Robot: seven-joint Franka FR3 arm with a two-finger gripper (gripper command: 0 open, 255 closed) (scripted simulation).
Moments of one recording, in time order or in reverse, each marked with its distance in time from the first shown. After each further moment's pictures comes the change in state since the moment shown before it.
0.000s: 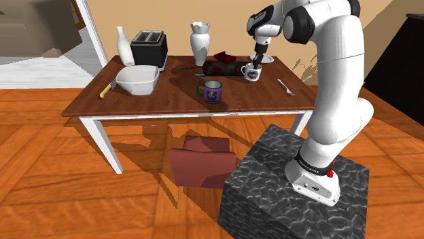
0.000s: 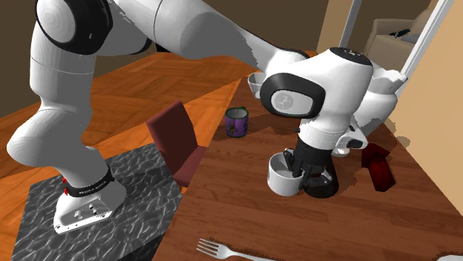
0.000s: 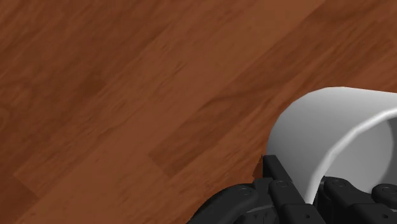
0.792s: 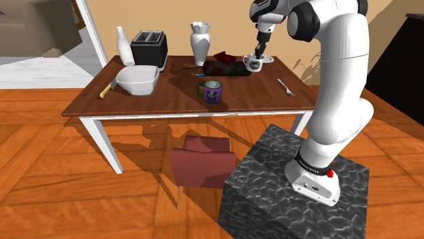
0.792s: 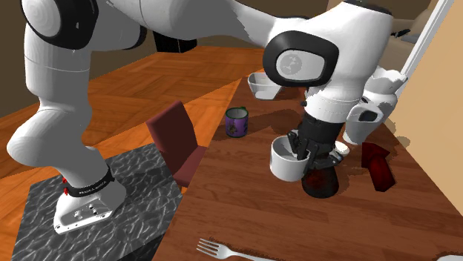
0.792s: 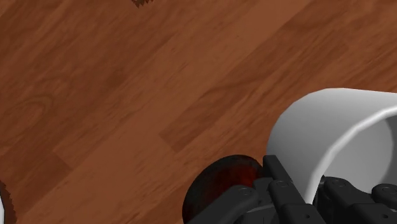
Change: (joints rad) arm 0.001 -0.050 -0.016 0.093 -0.031 -0.137 0.025
